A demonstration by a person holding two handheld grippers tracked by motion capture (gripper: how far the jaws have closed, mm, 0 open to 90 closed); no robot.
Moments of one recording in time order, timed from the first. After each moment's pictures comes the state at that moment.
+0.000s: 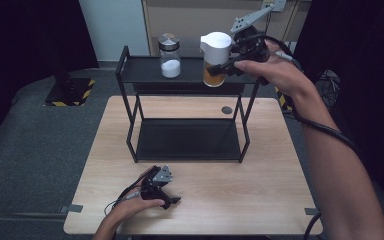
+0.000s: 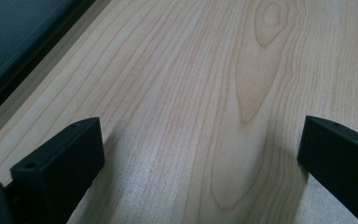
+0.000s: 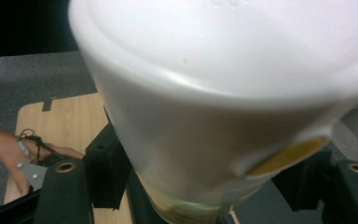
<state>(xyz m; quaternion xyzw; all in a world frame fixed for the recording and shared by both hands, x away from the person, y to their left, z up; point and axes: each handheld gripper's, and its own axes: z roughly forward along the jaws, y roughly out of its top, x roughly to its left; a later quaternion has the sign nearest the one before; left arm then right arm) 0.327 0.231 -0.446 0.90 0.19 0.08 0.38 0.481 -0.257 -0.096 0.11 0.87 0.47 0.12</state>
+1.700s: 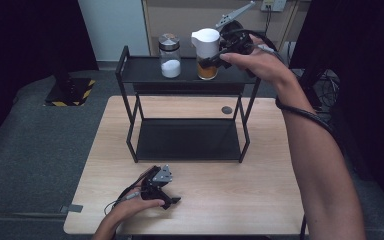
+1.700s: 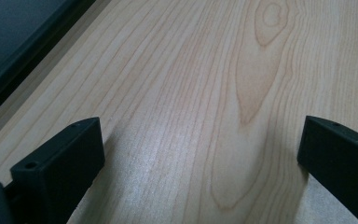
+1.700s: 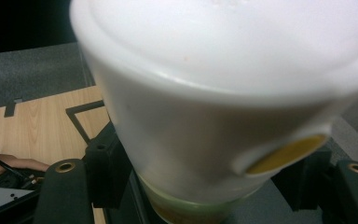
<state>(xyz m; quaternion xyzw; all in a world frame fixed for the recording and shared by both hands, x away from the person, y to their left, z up) 0.327 0.231 -0.446 0.90 0.19 0.08 0.38 0.519 -0.225 -0.104 0.14 0.87 0.45 0.13</state>
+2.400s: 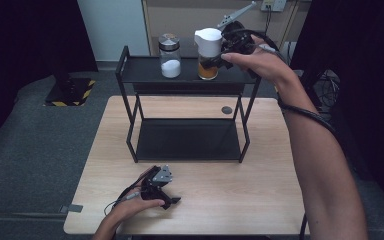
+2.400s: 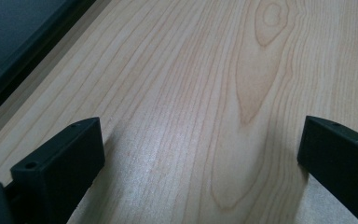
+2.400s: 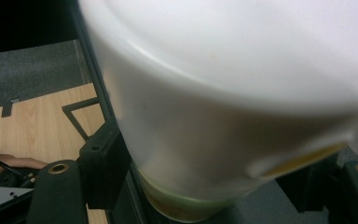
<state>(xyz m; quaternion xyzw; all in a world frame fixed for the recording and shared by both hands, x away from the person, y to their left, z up) 0.326 0.231 -0.446 0.90 0.19 0.08 0.38 0.520 -0.227 -0.104 0.16 0.88 0.44 0.13</state>
